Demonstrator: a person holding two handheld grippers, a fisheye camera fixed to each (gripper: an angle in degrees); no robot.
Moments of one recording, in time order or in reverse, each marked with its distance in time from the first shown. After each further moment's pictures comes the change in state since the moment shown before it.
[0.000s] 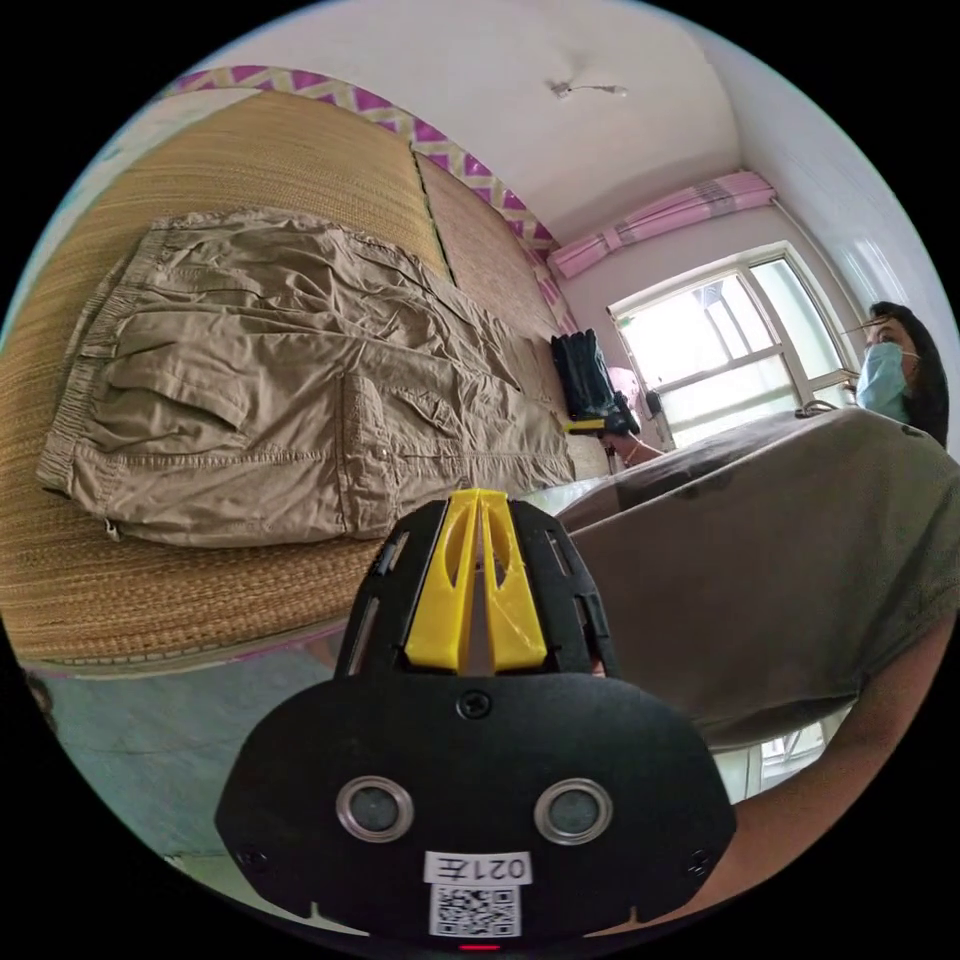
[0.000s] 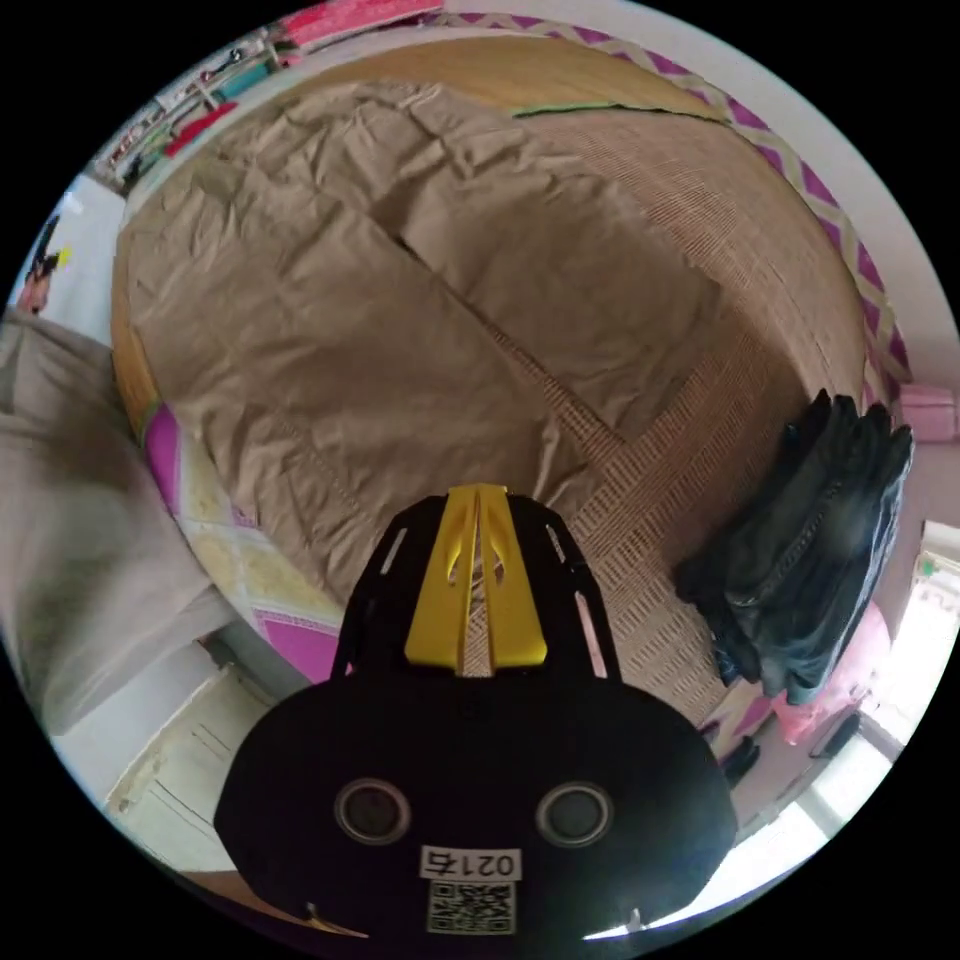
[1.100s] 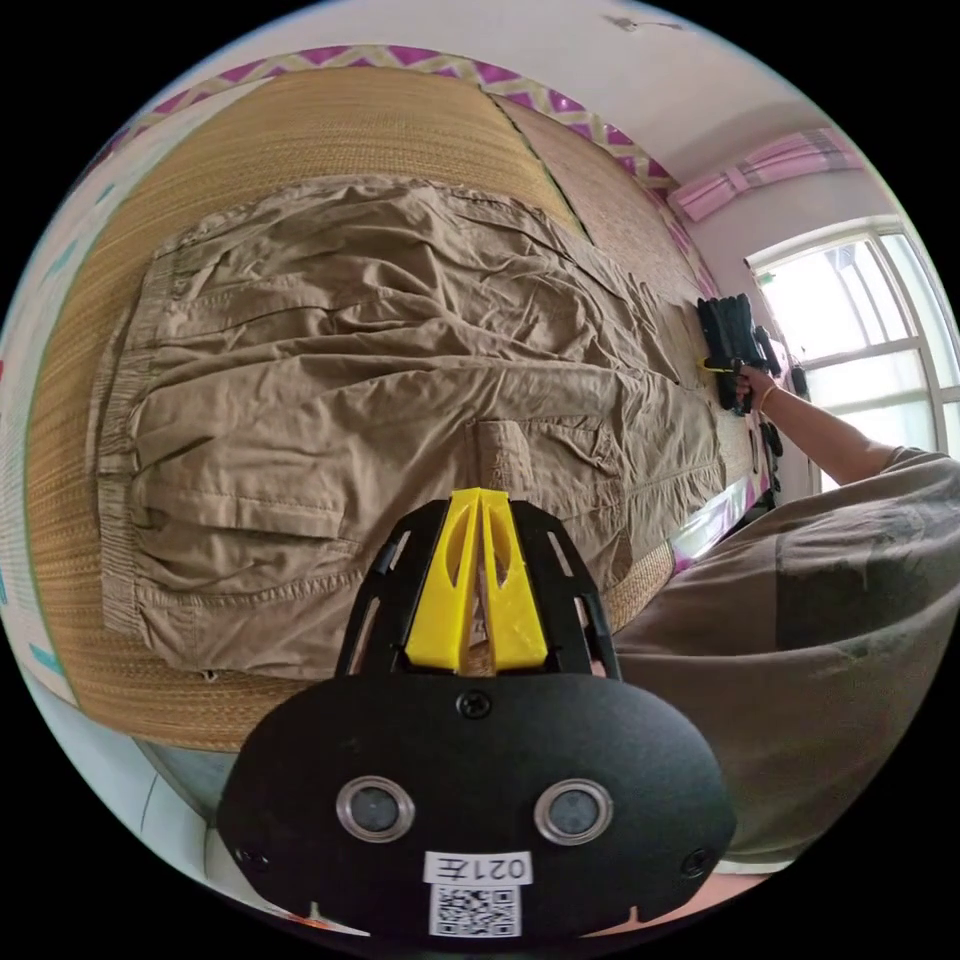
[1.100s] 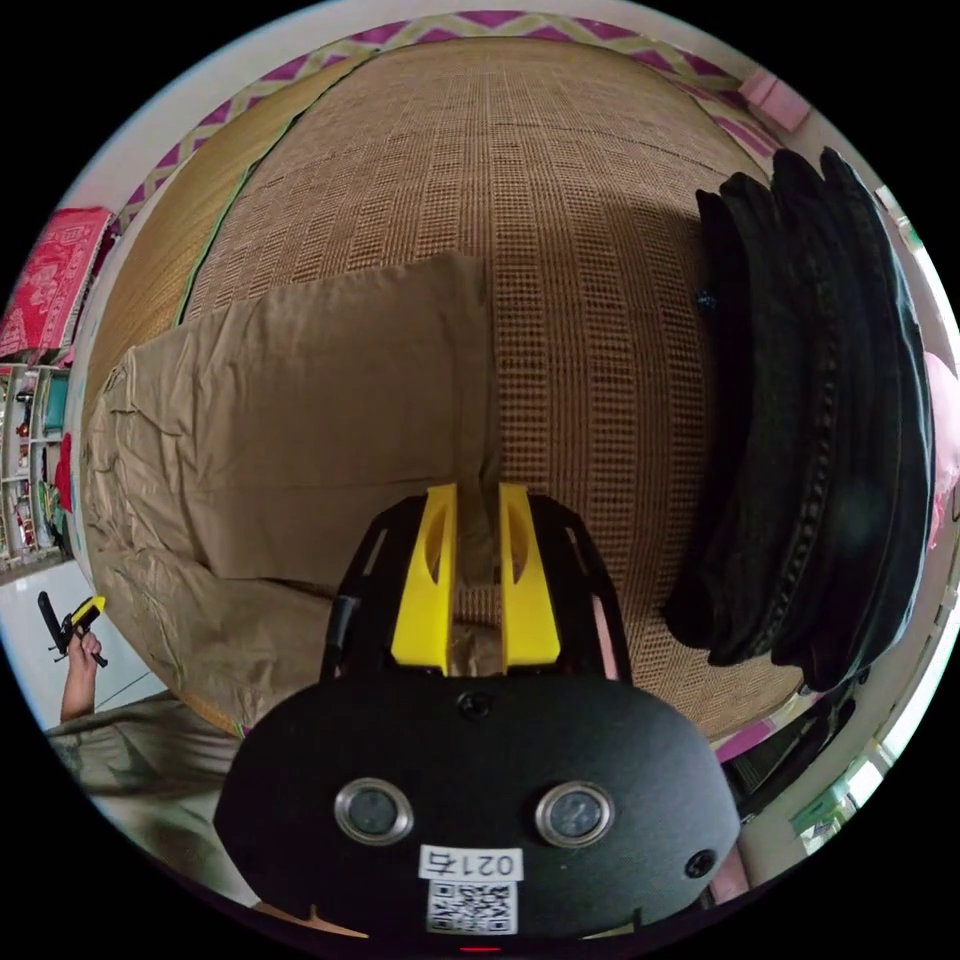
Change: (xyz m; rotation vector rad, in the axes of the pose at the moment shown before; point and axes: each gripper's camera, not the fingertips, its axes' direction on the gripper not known) left arm 0.043 -0.140 0.072 -0.169 -0.360 -0.058; right arm 0.171 0.052 0.106 0.052 -0.274 0.725
